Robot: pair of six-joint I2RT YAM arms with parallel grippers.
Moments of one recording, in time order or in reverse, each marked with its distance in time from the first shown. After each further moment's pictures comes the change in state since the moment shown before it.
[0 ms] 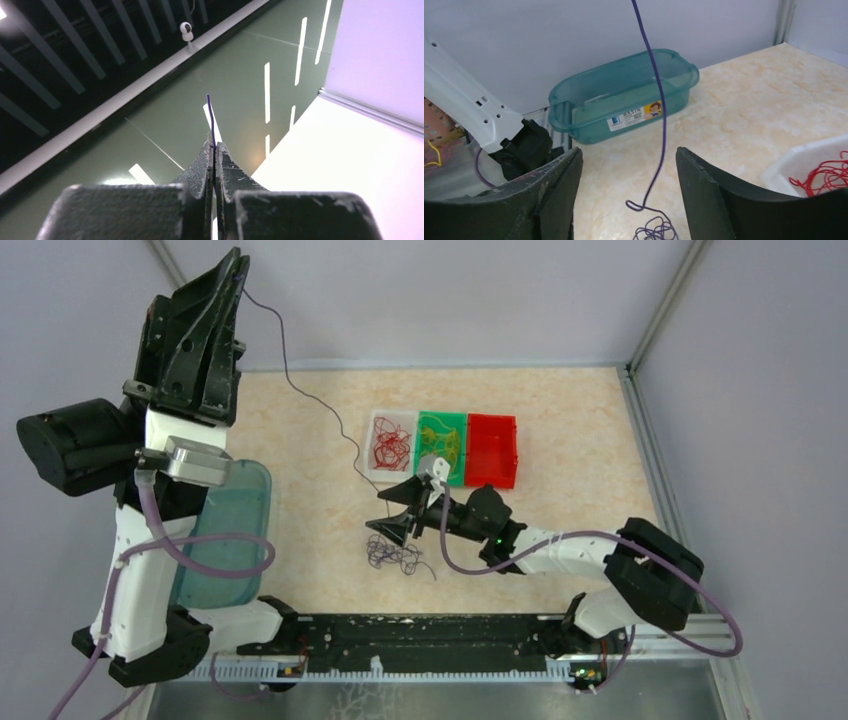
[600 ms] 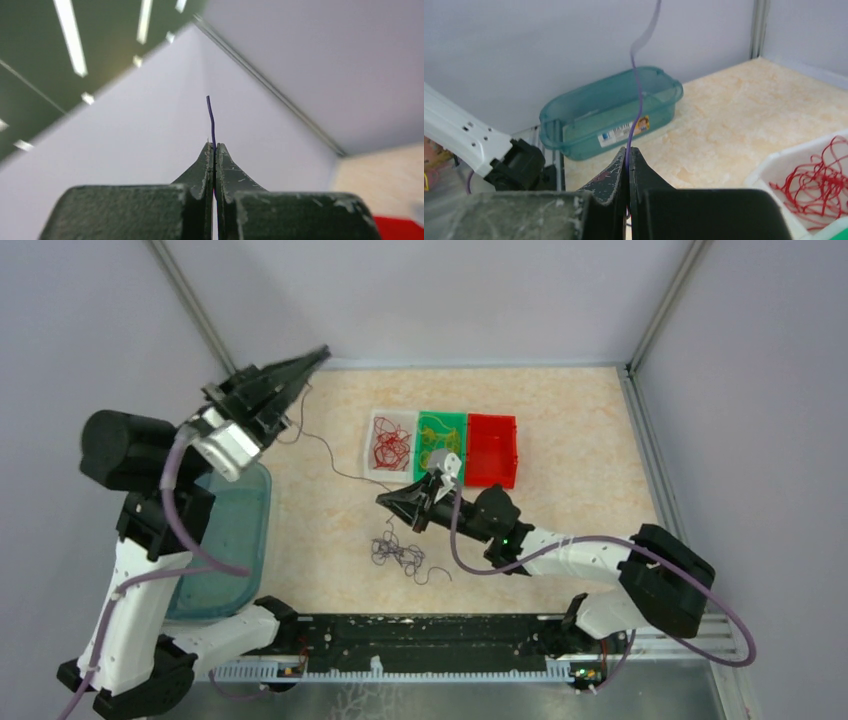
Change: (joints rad) left arm 0.000 -0.149 -0.226 -0.359 -0.058 -0.231; right arm 0.000 -0.021 0.004 -0.013 0.060 -0.002
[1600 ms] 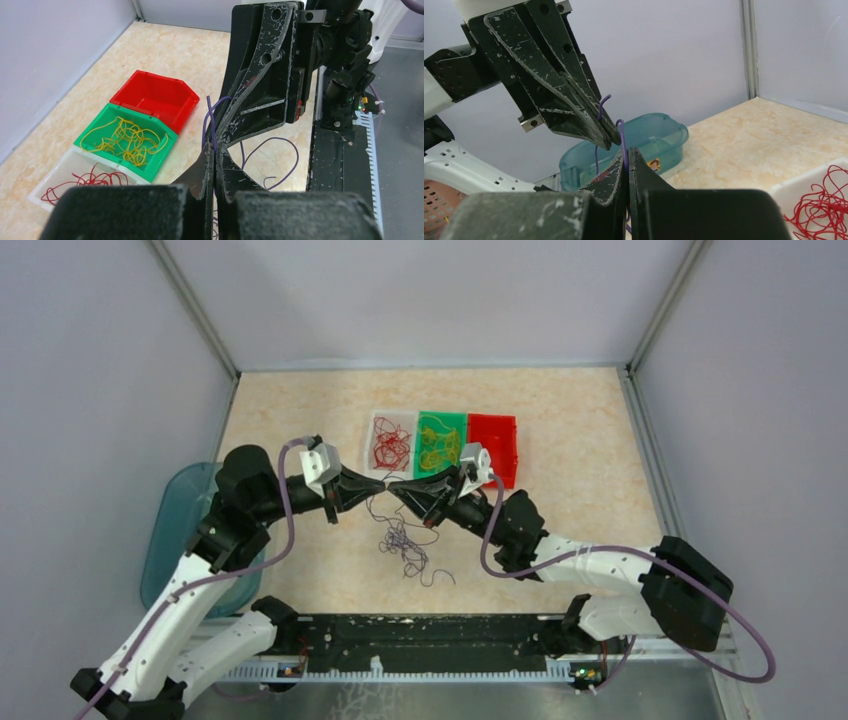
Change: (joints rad) left arm 0.000 -0.257 -0.732 -0.308 0.110 -0.505; right arm -0.006 -0.136 -0.054 0.144 0.077 0.121
